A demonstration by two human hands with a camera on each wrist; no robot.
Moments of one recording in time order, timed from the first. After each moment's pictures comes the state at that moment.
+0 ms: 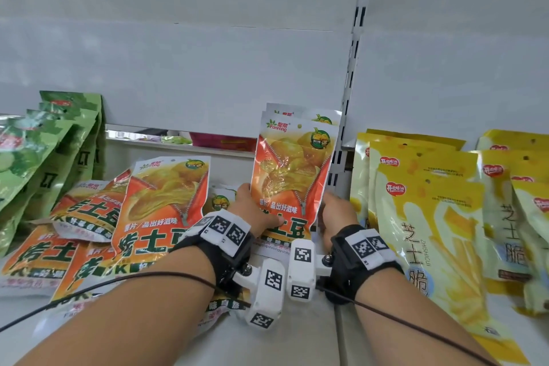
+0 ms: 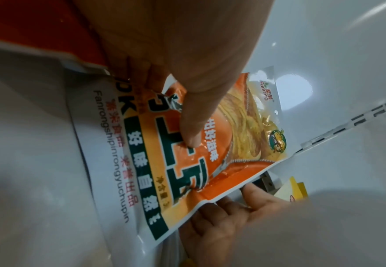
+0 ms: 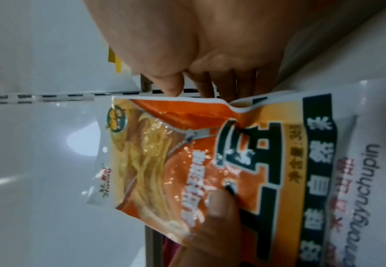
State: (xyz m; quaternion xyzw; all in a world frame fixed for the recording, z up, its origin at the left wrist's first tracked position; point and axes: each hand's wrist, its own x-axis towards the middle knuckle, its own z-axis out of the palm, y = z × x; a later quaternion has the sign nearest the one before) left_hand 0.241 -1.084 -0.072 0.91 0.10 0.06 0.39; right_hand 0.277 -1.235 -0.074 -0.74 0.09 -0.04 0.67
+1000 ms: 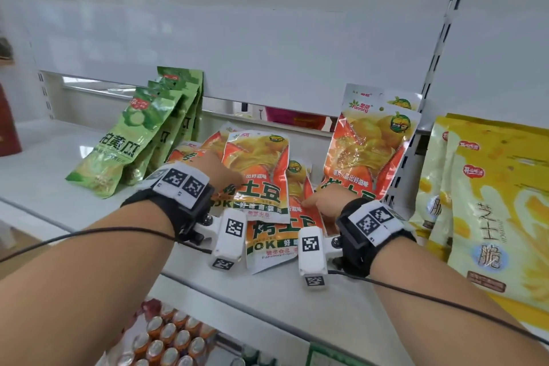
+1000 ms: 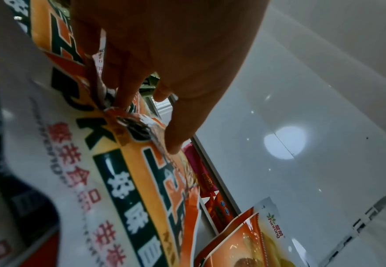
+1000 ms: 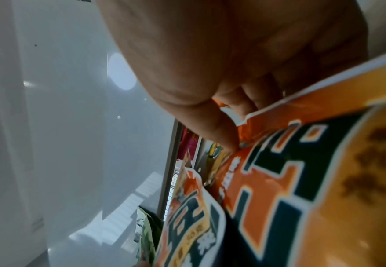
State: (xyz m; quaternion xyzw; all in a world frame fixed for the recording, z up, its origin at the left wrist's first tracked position) left_hand 0.129 -0.939 -0.046 0.92 0.26 0.09 0.29; right_hand 0.198 -1.142 -0.071 -0.88 -0.10 0.17 0.44
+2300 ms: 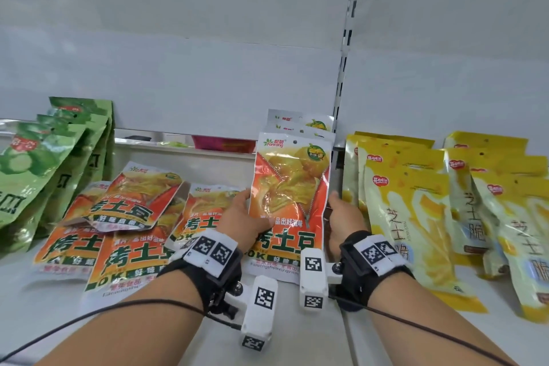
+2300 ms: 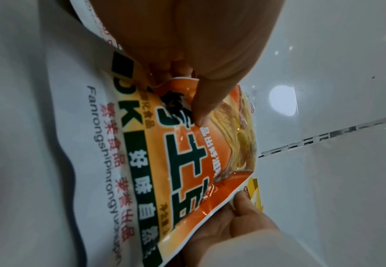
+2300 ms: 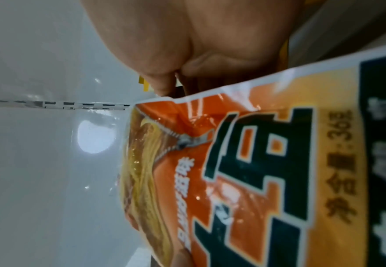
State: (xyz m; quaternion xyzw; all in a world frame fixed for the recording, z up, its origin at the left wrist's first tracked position) left_hand 0.194 -1.064 -0.093 0.78 0.01 0.09 0.62; right_hand 0.214 -1.239 -0.072 -0.73 0.10 -0.06 0.67
